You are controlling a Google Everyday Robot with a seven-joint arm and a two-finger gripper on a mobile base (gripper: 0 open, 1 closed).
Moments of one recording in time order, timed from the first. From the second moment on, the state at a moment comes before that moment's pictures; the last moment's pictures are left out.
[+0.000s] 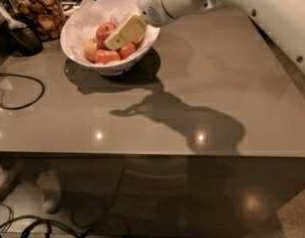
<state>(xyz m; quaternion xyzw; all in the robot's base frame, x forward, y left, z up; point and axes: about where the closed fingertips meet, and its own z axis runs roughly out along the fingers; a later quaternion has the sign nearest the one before) 0.662 0.054 1.004 -0.51 0.69 0.15 0.50</state>
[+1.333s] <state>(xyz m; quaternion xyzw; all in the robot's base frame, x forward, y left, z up) 0.704 0.078 0.995 -0.52 0.68 0.15 0.50</state>
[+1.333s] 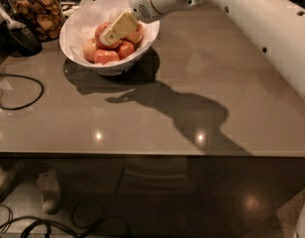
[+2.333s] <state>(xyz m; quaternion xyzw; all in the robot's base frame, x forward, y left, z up) 0.712 0.083 0.956 -0.51 0.70 0.17 0.47</state>
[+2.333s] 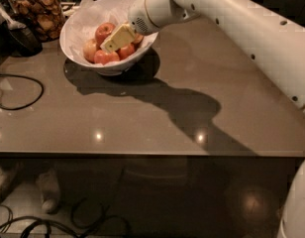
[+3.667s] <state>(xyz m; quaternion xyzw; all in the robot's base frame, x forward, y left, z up) 0.735 0.106 0.935 -0.54 0.68 0.19 0.45</state>
